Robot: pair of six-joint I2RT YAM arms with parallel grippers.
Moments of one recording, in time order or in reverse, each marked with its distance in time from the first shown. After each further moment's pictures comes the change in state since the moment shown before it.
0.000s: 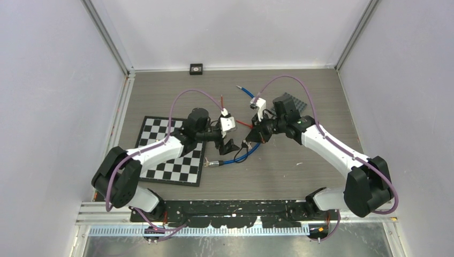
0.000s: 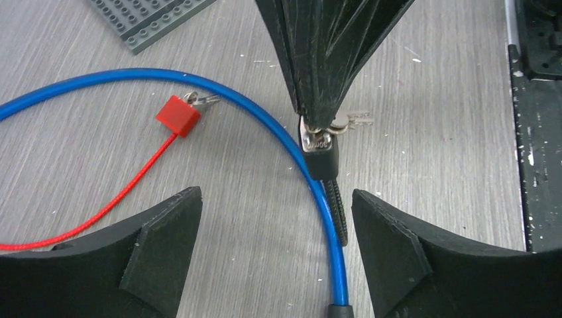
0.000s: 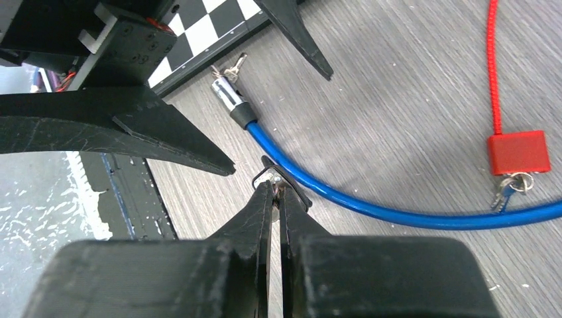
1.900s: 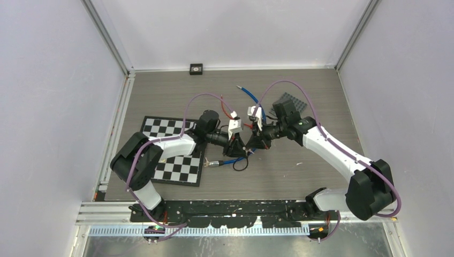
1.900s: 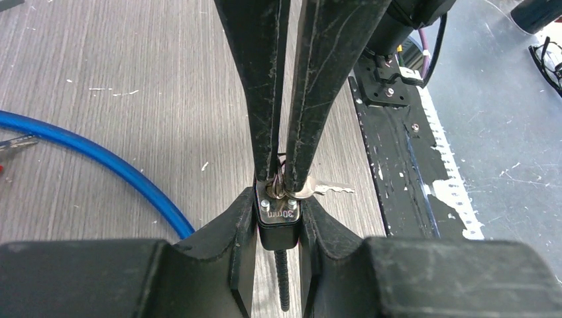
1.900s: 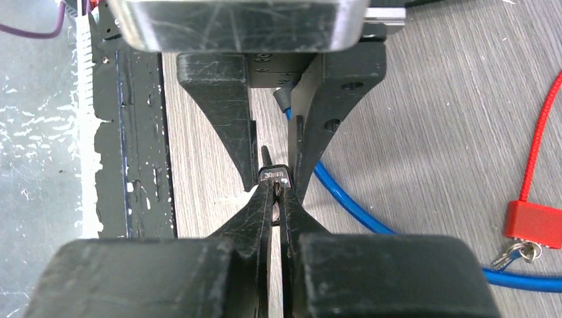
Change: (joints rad) left arm -0.035 0.214 0.037 0.182 0.362 -0.298; right arm 0.002 -0.028 -0.003 -0.109 -0.188 -0.321
